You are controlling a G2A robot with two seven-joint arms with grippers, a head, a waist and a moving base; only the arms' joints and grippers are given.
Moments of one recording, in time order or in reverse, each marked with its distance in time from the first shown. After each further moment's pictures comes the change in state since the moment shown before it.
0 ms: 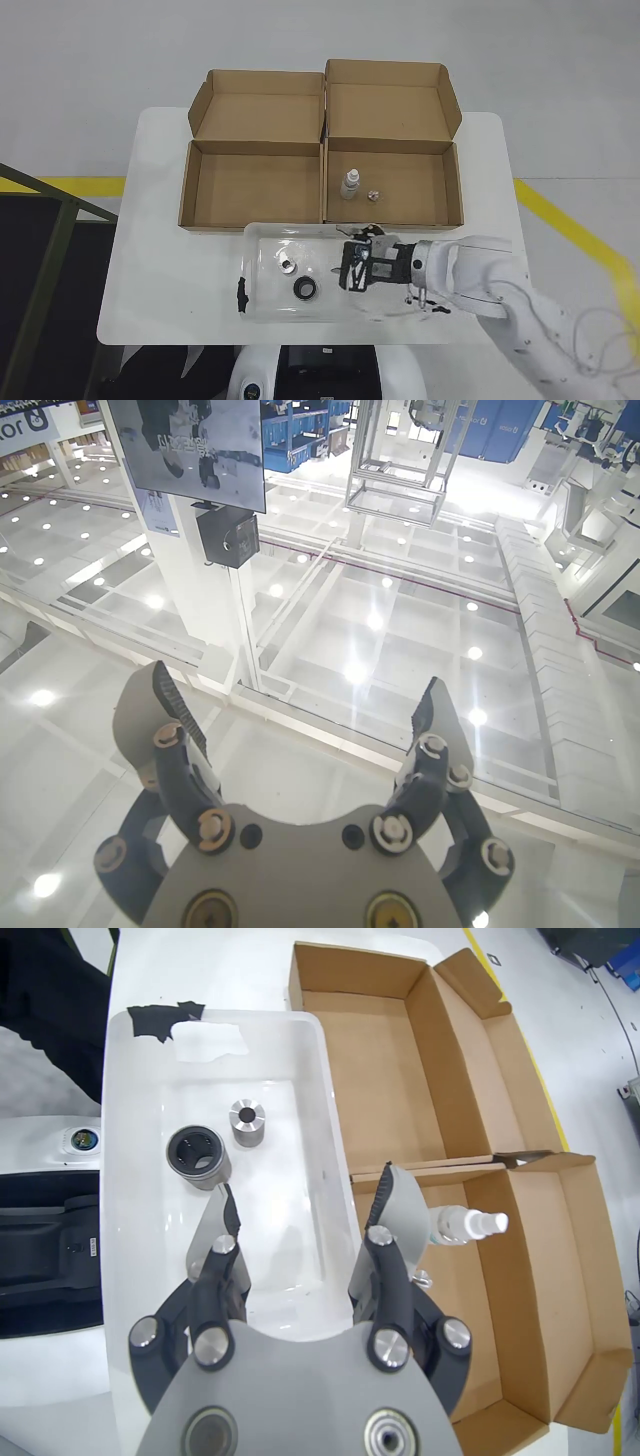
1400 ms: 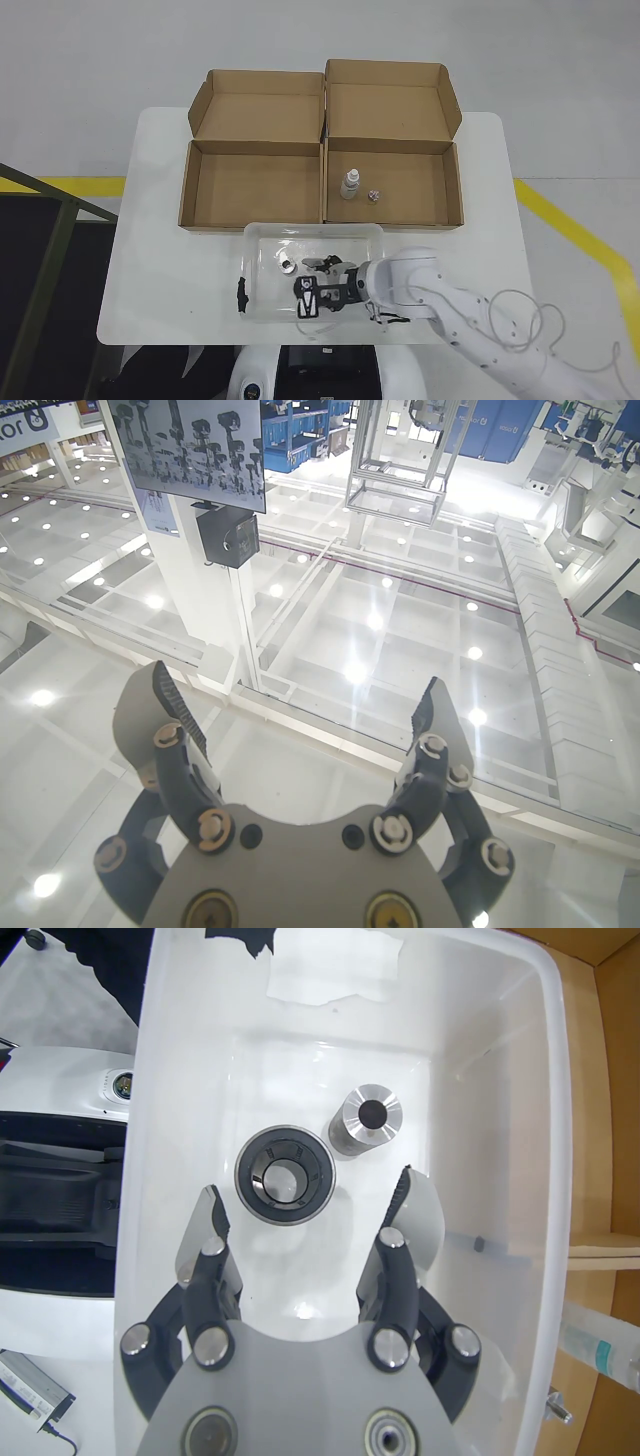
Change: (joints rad) left arm 0.000 0.000 0.000 0.000 0.000 0.000 0.000; right arm 0.154 -0.092 -0.336 0.228 -0.075 0.023 0.035
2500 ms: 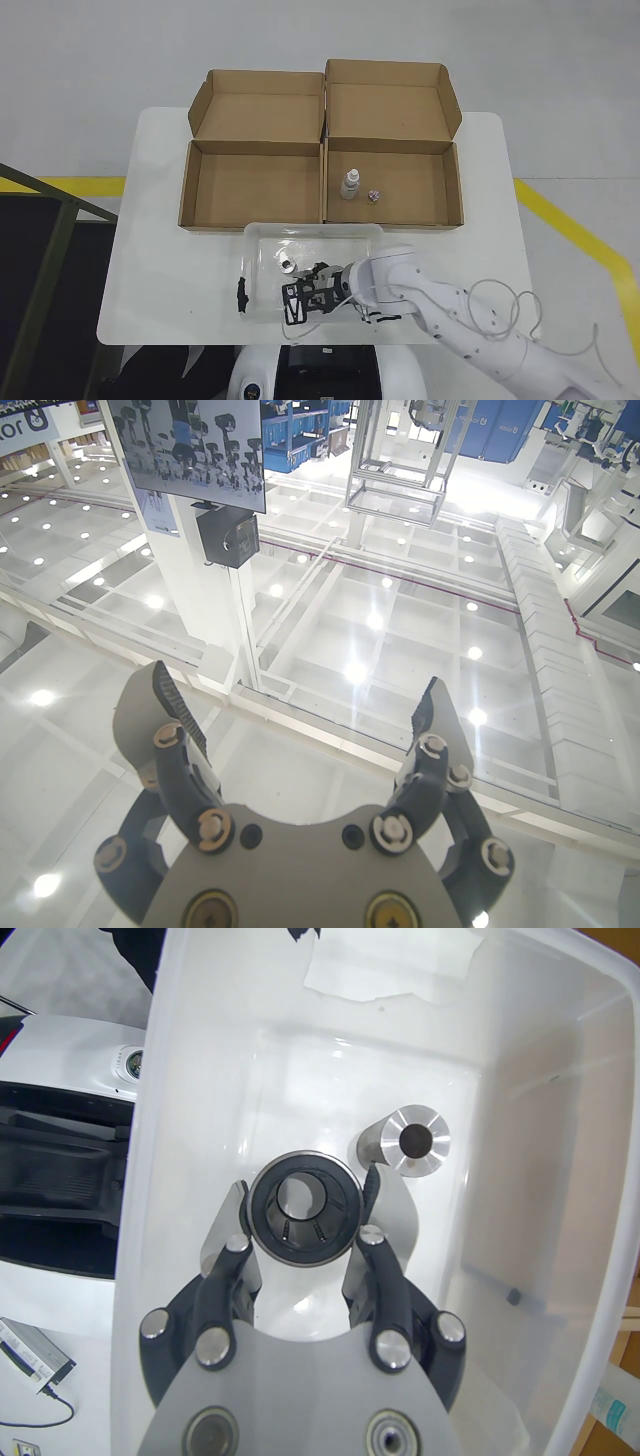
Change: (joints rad) left arm 0.000 0.000 0.000 0.000 0.000 0.000 0.000; right arm 0.083 -0.055 -0.097 0.064 0.024 -0.036 0.071
